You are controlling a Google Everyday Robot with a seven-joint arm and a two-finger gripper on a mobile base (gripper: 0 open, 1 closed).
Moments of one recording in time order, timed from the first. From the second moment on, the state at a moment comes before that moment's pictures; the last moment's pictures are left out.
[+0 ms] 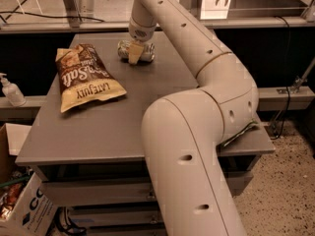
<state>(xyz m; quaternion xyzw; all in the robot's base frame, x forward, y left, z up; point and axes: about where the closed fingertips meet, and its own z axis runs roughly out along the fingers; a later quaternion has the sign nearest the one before) 0.817 0.058 0.833 -0.65 0.73 0.00 0.22</state>
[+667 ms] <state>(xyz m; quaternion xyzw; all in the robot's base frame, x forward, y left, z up) 0.814 0.055 0.840 -0.65 0.73 0.01 0.22</state>
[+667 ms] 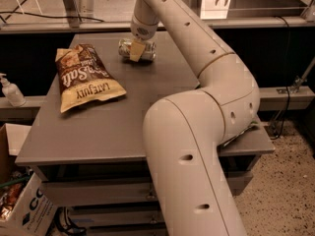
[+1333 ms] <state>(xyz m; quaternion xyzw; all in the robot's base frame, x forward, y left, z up) 0.796 0.040 0.893 -0.62 0.72 0.08 0.31</state>
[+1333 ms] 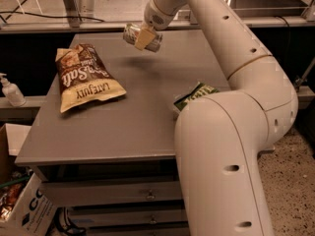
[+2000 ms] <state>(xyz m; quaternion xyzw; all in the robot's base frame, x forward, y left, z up) 0.780 0.030 0.909 -0.58 0.70 0.18 0.38</state>
